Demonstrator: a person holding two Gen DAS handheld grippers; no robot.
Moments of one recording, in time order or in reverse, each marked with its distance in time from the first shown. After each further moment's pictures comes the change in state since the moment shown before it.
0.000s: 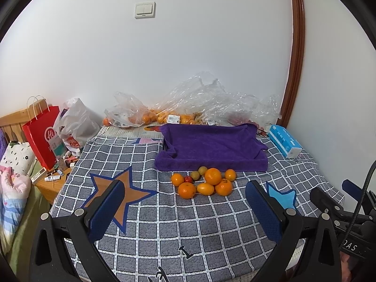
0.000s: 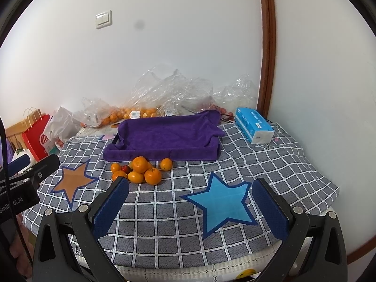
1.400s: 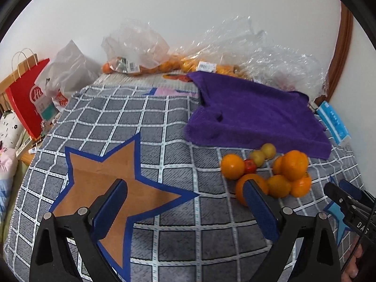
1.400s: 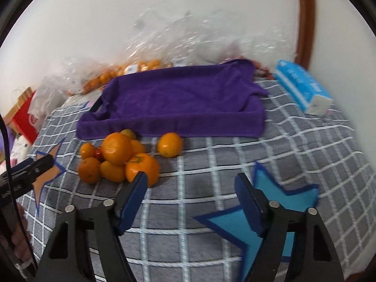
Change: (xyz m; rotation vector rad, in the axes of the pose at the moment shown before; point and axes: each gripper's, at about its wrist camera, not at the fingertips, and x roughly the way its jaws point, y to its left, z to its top) left arm 0.186 0.075 -0.029 -0.090 0.251 0.045; right arm 0.196 0.025 -0.015 -0.015 0.238 0.135
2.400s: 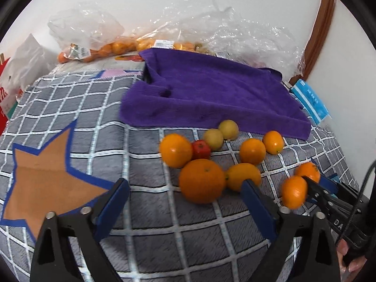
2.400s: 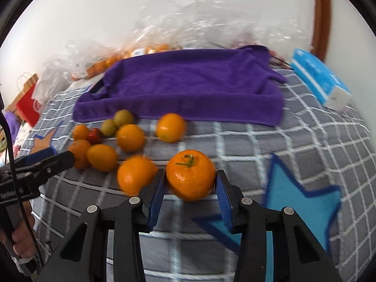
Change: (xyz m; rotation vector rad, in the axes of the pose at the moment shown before) left arm 0.033 -0.052 -0.010 0.063 0.079 -0.162; right arm 0.023 -0.026 -0.017 -0.026 0.040 -0.003
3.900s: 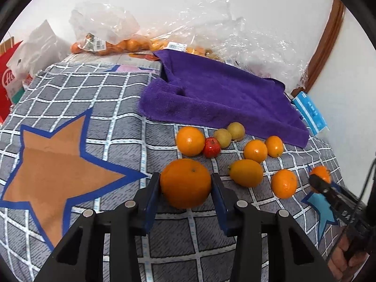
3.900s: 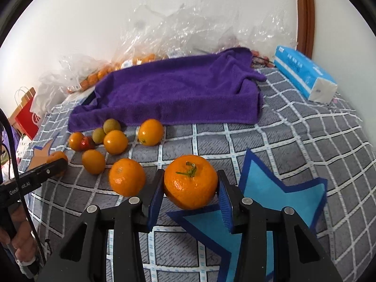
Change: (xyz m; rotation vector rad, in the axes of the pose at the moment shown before) left arm -0.019 0.019 -0.010 -0.079 -0.034 -0.004; right arm -0.019 -0.016 -0.001 0.046 -0.061 0.022
